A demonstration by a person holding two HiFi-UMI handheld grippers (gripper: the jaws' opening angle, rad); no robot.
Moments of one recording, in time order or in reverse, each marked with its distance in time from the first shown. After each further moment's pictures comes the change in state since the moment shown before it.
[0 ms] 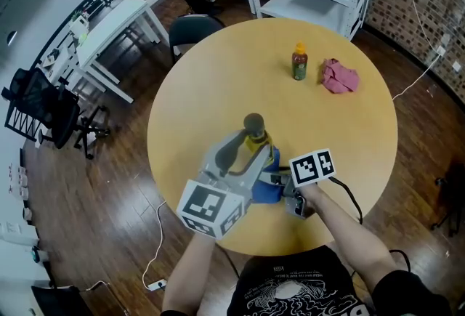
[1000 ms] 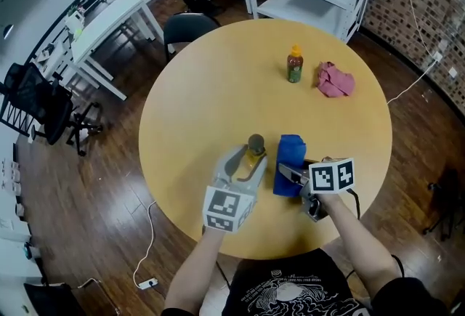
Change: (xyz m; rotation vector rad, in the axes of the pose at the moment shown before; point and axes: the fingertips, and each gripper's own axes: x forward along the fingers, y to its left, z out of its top) left arm 0.031 0.005 -0.101 0.008 0.096 0.087; right arm -0.085 -0.043 0.030 -0.171 -0.150 -0.292
